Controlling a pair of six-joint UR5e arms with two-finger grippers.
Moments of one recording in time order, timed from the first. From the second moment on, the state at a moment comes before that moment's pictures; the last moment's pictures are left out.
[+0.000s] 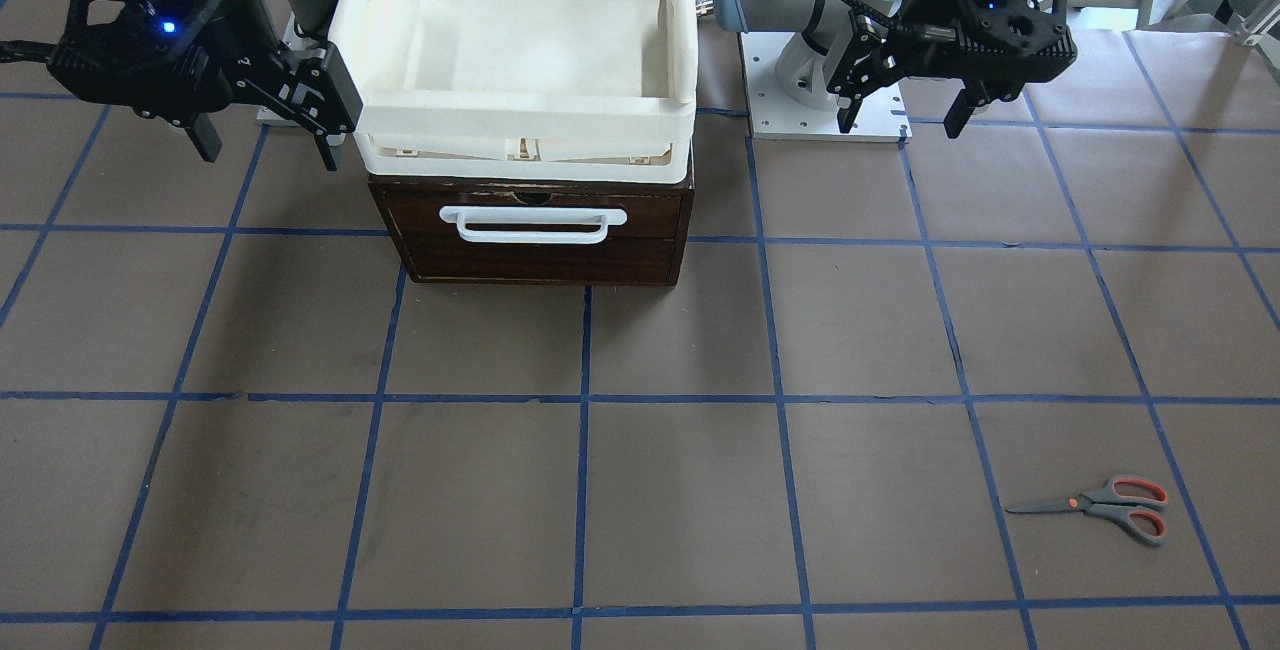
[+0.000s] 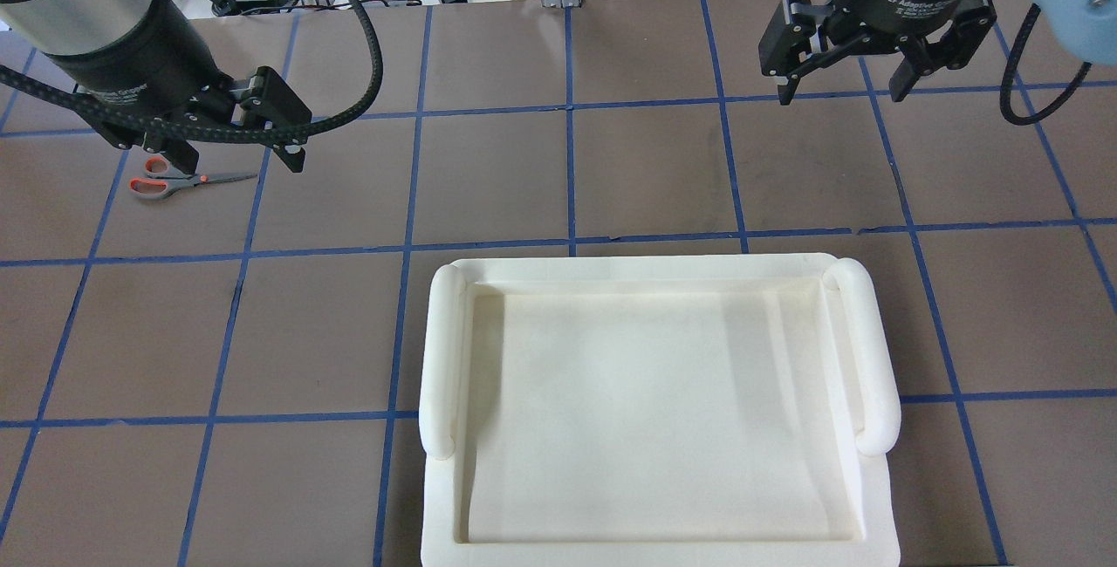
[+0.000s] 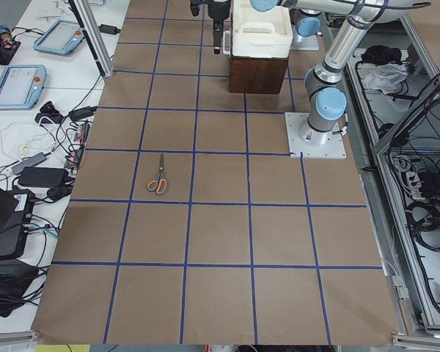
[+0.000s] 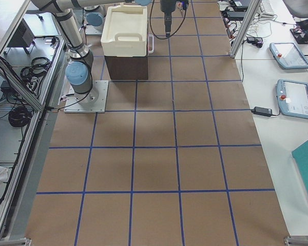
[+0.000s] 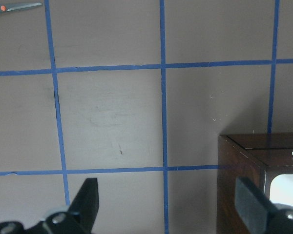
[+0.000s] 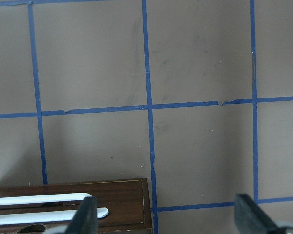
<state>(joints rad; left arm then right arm) -1.53 -1.46 -1.57 -1.65 1.58 0.06 1.60 -1.58 1.48 -1.54 -1.61 0.07</state>
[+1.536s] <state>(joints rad) -1.30 -1.57 -1.57 -1.52 1.58 0.81 1.64 -1.51 1.52 -1.69 -1.61 0.84</state>
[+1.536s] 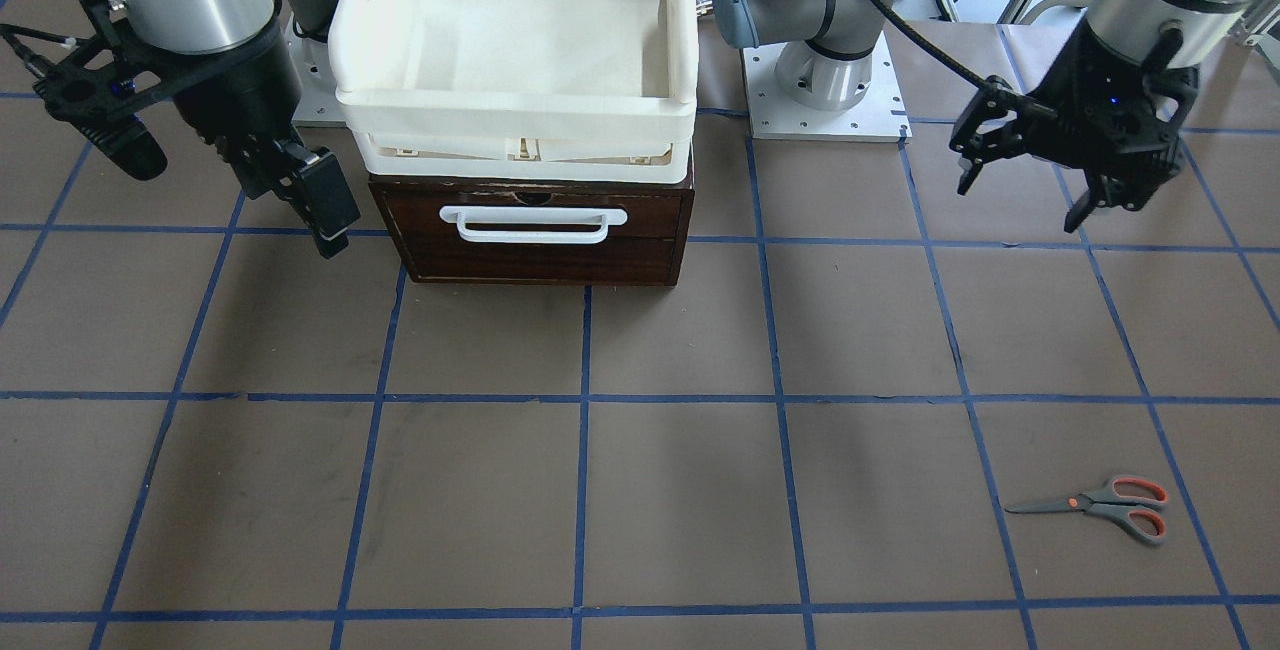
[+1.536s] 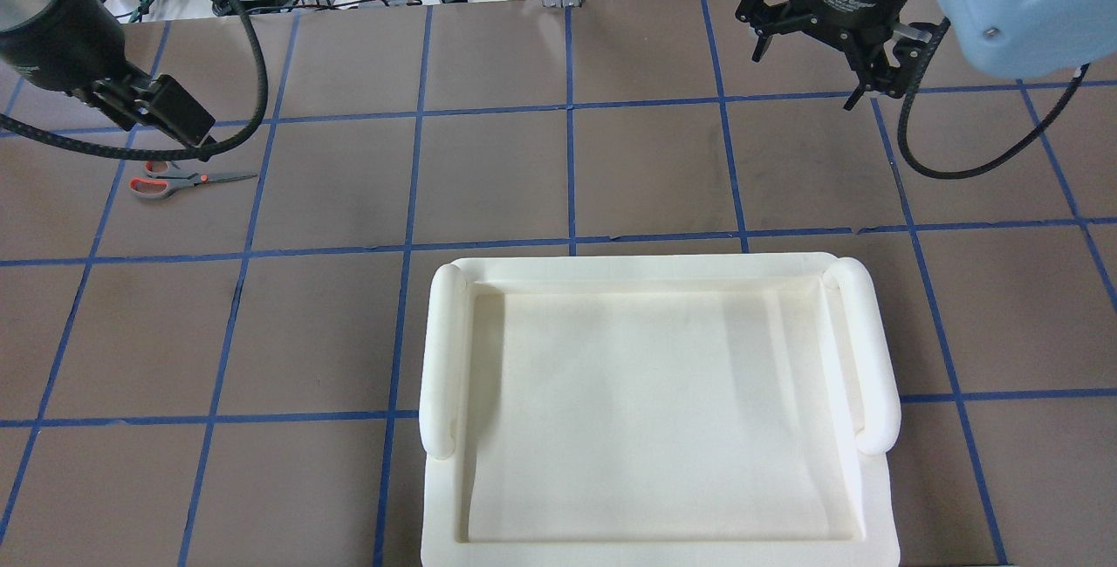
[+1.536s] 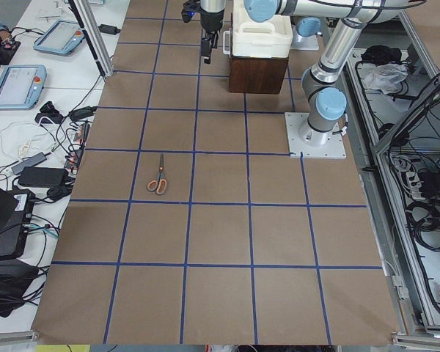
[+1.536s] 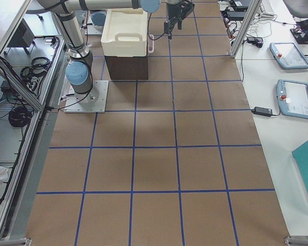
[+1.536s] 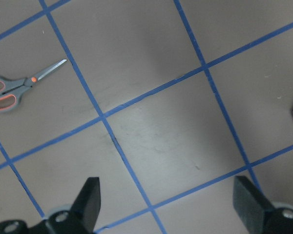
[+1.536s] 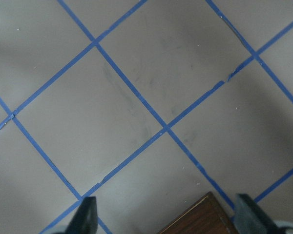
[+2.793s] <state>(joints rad) -1.11 -2.11 -1.49 -1.00 1.60 2.20 1.88 -1.26 1.51 -1.62 -1.54 1.69</state>
